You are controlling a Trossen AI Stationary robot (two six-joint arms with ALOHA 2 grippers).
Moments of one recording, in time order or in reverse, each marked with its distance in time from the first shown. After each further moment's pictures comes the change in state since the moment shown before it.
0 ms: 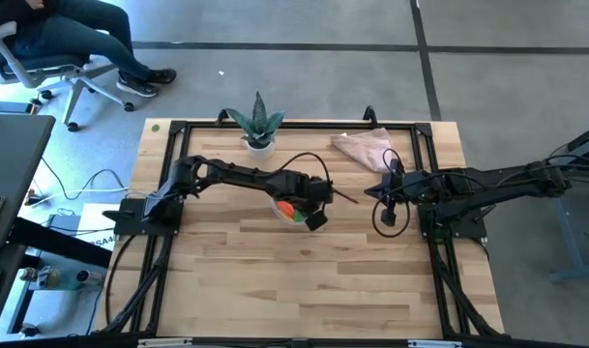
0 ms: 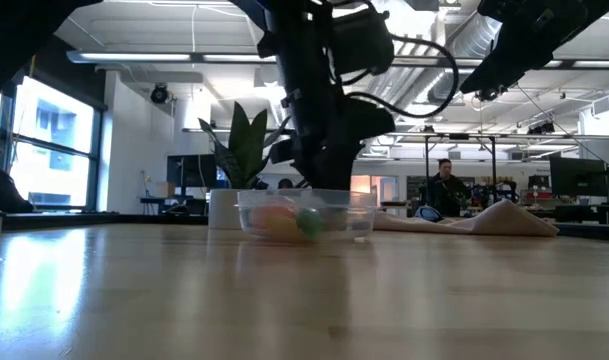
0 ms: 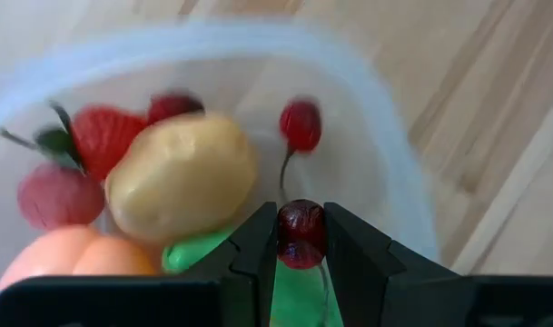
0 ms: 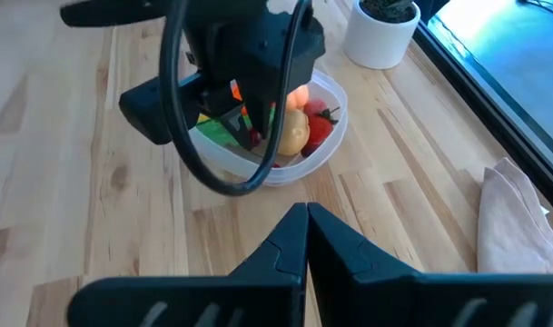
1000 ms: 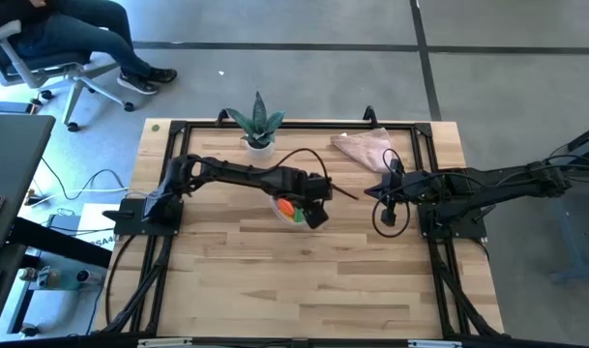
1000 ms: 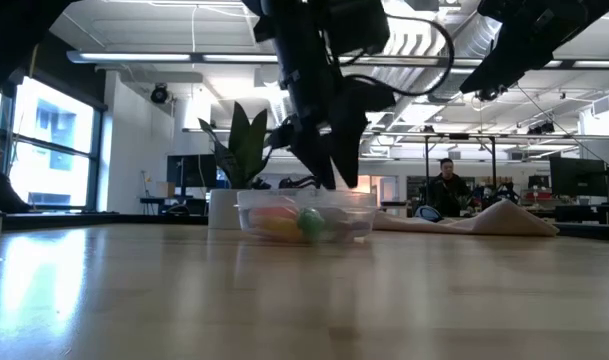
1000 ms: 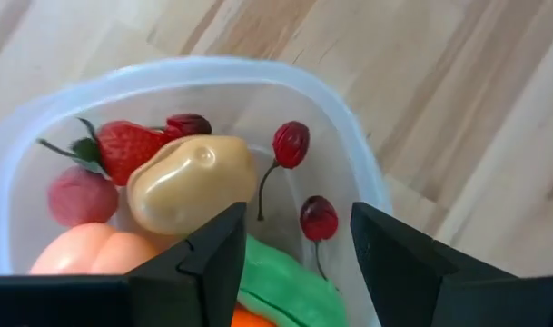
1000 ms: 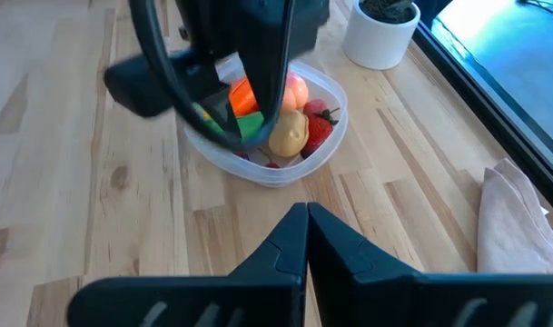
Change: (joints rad) left arm -0.001 -0.038 0.011 -0.004 0.002 -0.020; right arm 0.000 0.000 0.000 0.001 0.000 0.000
